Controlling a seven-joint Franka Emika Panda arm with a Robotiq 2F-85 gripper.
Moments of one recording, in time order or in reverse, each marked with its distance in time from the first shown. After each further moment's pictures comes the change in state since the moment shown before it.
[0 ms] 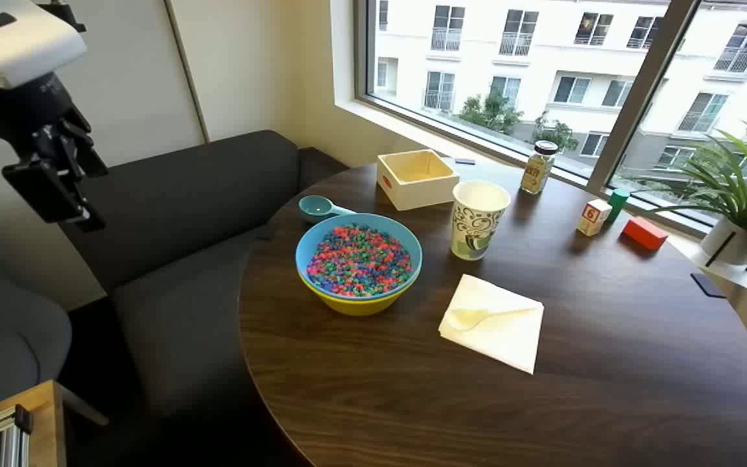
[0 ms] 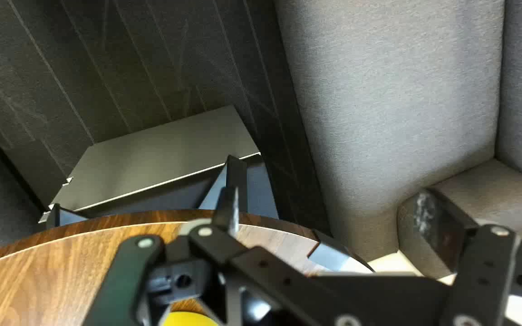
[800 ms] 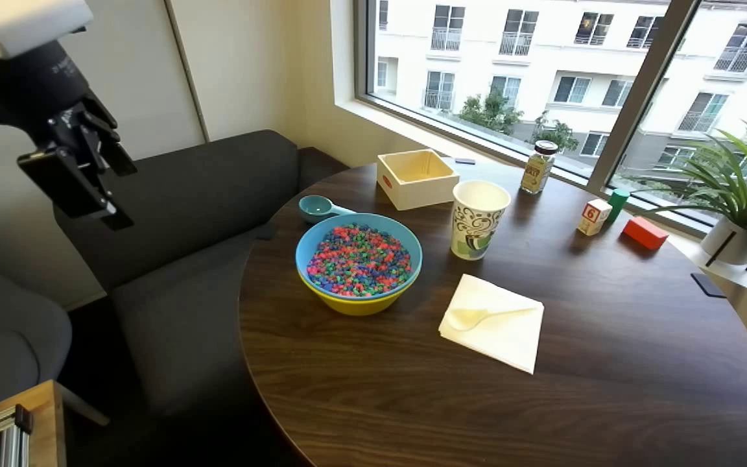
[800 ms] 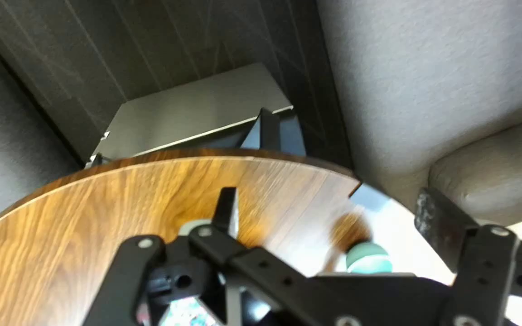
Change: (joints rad) arm -0.077 -0.001 -0.009 0.025 -0.110 0.038 -0.012
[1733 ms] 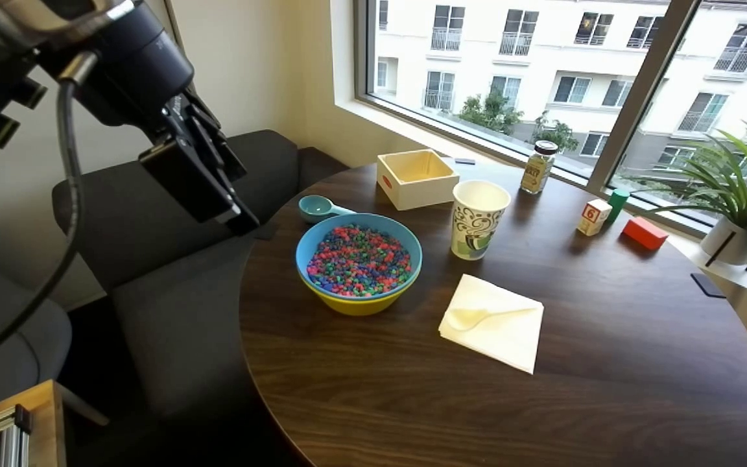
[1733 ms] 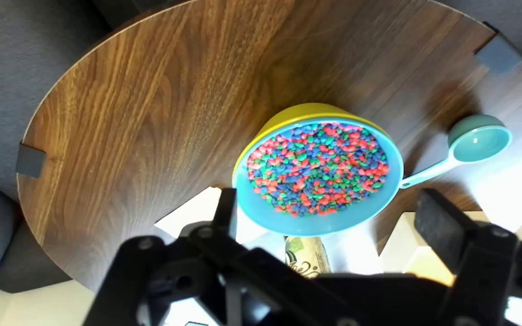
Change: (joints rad) arm -0.160 0.111 -0.078 0.048 -0.200 0.240 -0.125
